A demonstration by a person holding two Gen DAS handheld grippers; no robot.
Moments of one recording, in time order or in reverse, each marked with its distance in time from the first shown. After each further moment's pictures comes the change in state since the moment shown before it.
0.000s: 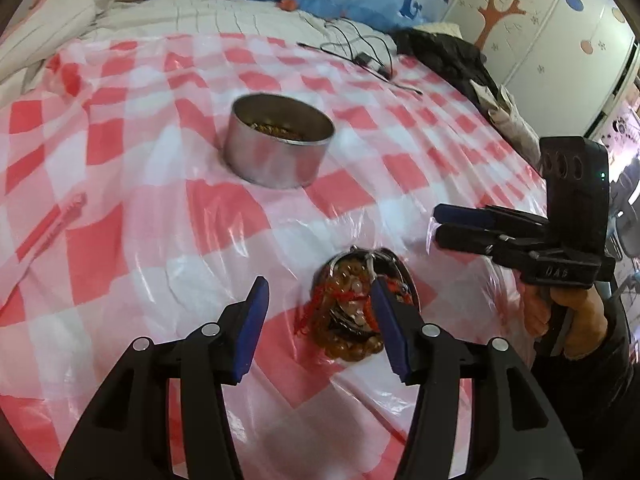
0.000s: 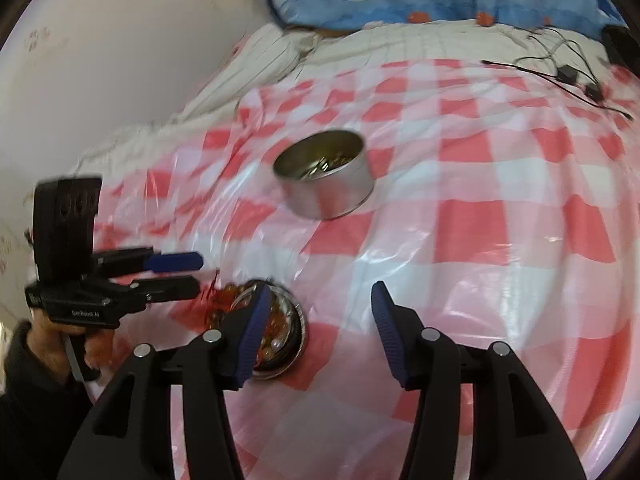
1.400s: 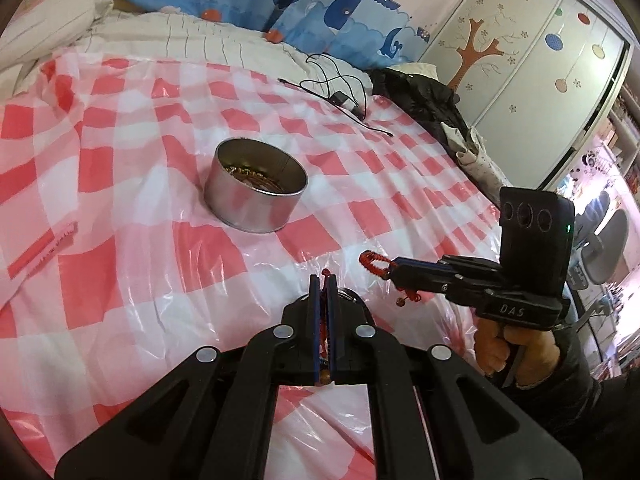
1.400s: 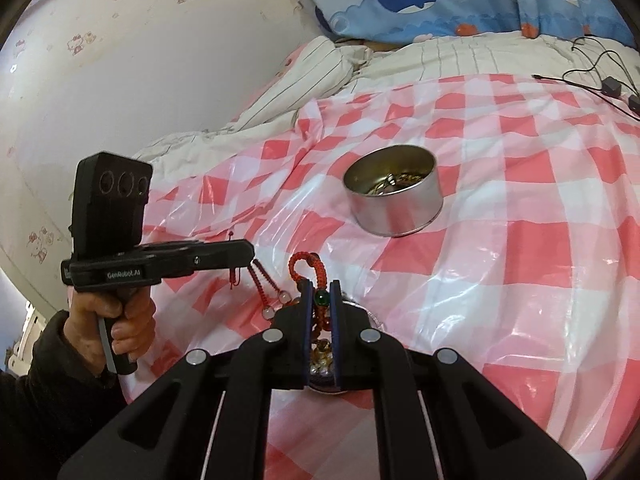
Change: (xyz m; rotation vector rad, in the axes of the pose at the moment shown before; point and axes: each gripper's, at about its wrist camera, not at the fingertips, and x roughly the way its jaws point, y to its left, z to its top) left arm -0.026 0.005 0.014 -0.044 -0.133 -0.129; right arm -0.003 0.013 0.006 -0.017 -0.100 0.180
